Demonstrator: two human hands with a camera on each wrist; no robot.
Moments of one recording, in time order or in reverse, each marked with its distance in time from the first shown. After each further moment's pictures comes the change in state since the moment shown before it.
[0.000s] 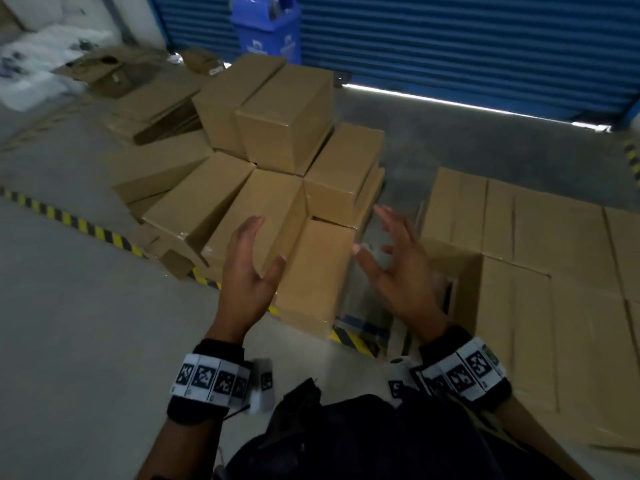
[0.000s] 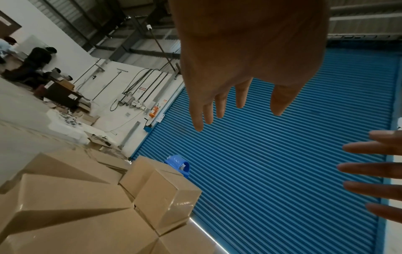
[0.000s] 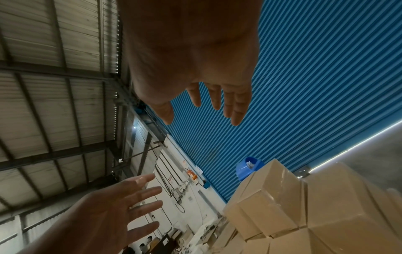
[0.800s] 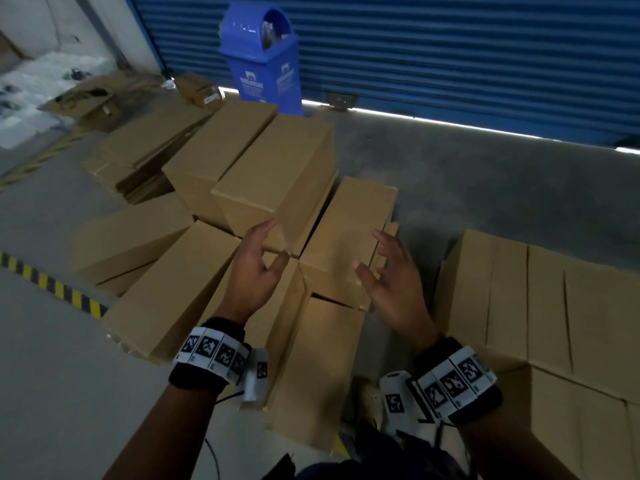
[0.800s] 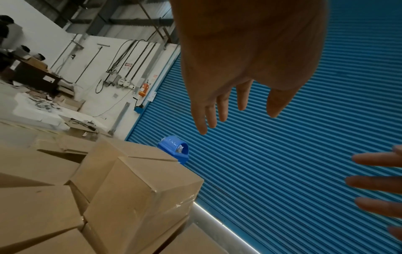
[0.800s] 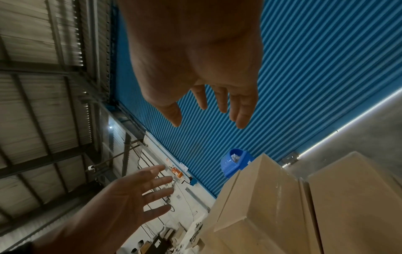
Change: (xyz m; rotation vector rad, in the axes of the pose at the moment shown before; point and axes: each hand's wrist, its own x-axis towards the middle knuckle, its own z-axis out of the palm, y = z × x) left_hand 0.428 -0.096 0.120 0.053 -0.119 -0.113; right_hand 0.386 0.187 0.077 0.046 -0.043 0.221
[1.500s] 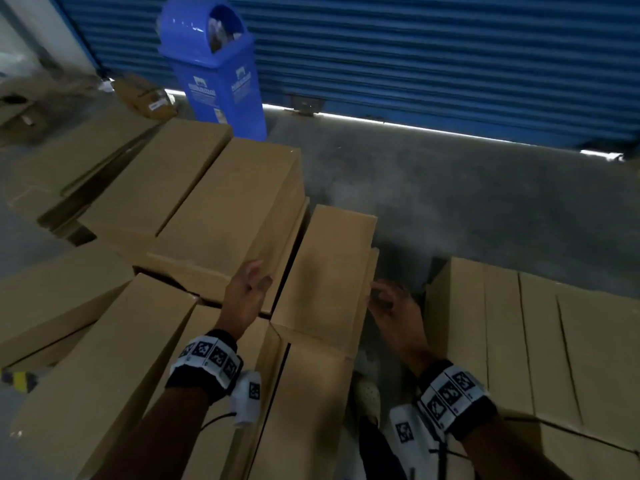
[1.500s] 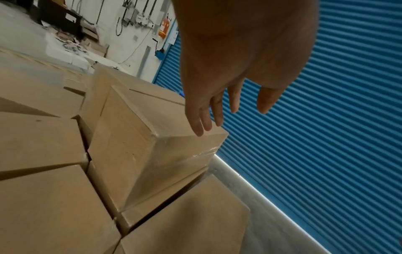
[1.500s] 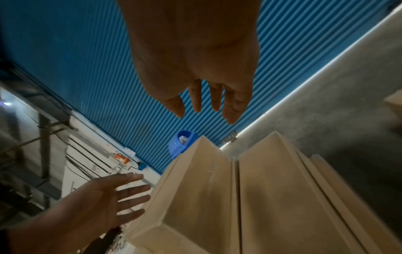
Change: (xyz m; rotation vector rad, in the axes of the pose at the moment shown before) left_hand 0.220 -0.117 0.098 -0.079 -0.109 -0.380; right_hand 0.180 0.133 0.029 -0.104 -0.036 0.283
